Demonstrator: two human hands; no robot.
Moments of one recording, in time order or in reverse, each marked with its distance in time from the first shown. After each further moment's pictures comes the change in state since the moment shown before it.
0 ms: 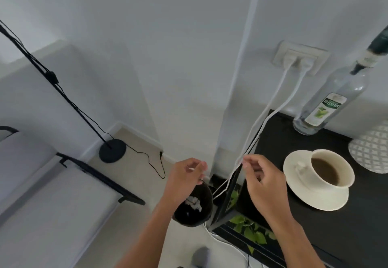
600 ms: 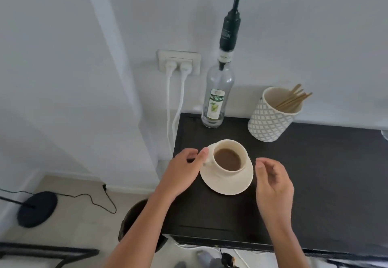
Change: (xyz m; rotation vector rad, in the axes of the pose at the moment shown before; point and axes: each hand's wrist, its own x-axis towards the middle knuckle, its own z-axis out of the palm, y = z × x) left_hand 0.024 0.100 0.172 0.326 -0.414 0.052; right_hand -0.025 0.056 -0.146 0.077 0.652 0.334
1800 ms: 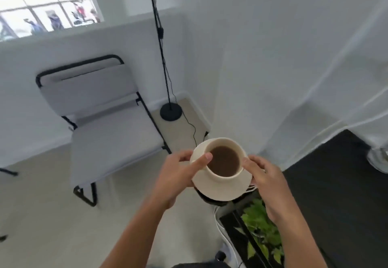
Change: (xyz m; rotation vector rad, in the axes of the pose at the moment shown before) left_hand -0.273 -0.126 -0.057 -0.617 0.835 -0.260; right_hand -0.148 -0.059 0.106 -0.110 -1.358 -0.056
